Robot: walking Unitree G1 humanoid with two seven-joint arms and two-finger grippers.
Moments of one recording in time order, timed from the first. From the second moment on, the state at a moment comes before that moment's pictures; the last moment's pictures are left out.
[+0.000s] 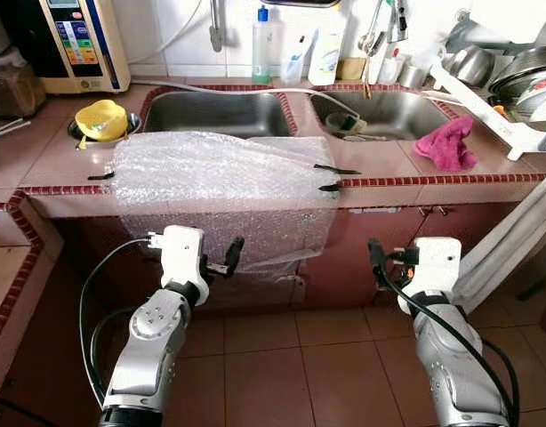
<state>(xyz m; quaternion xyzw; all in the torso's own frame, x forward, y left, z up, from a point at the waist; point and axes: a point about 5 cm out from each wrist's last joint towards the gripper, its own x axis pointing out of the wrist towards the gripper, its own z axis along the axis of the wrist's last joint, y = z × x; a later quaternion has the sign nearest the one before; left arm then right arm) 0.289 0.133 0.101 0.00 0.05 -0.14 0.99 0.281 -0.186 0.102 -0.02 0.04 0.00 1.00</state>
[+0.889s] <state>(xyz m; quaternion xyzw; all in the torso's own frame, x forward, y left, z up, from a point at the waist) 0.298 0.133 0.109 0.01 0.04 -0.12 0.99 0.293 -0.176 0.111 -0.01 0.02 0.02 1.00</state>
